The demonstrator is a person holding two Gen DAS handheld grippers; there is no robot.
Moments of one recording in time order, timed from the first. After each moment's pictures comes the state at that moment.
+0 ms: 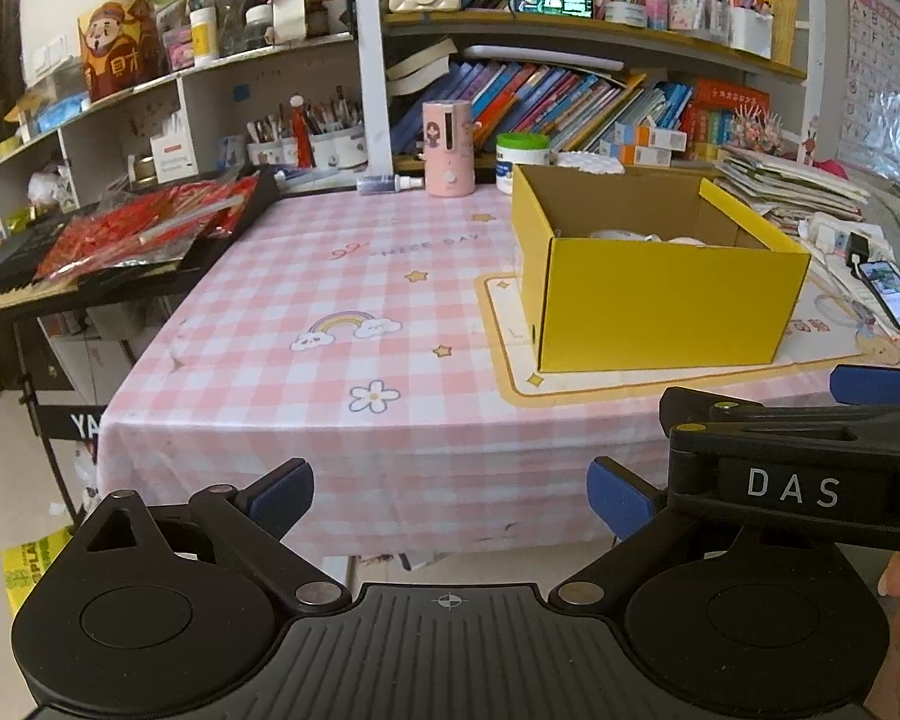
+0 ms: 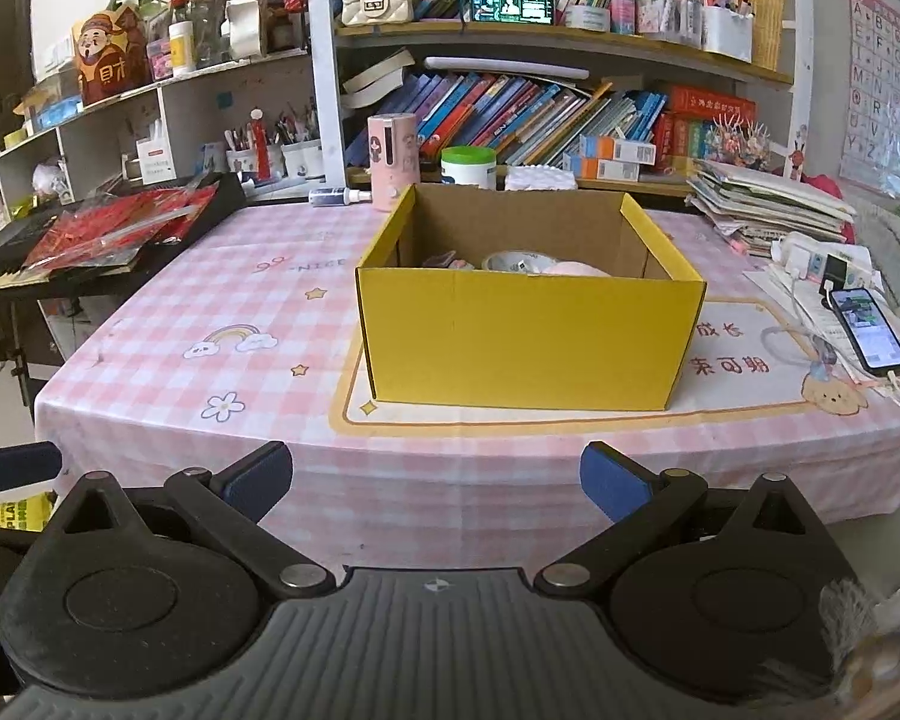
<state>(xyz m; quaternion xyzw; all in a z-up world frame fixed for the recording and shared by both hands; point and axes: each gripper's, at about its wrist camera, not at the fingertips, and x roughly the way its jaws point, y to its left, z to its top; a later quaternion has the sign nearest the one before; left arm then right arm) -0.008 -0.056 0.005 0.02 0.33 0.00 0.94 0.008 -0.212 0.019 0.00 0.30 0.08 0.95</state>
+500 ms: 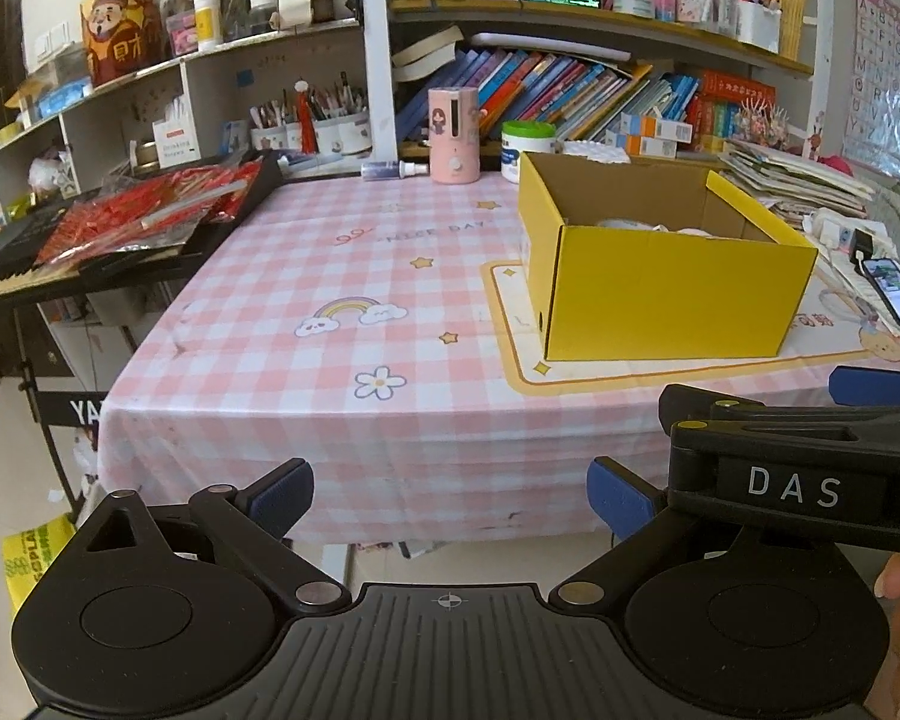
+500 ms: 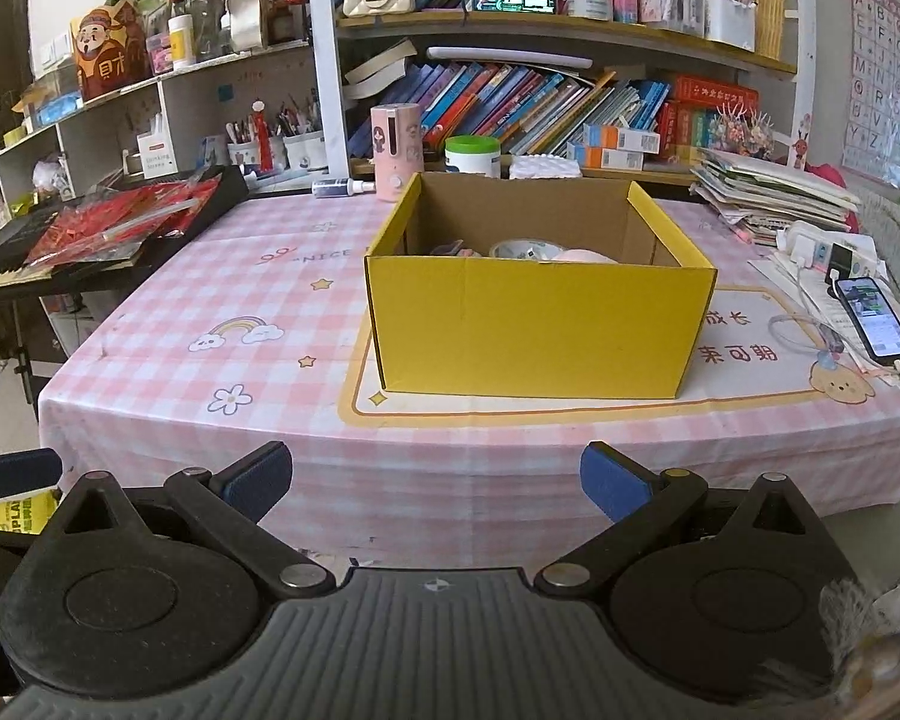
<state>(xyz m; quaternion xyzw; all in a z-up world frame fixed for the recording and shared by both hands) -0.007 -0.050 0.003 0.02 0.34 0.00 0.94 0.009 -0.208 0.016 0.00 0.31 0.08 0.95</state>
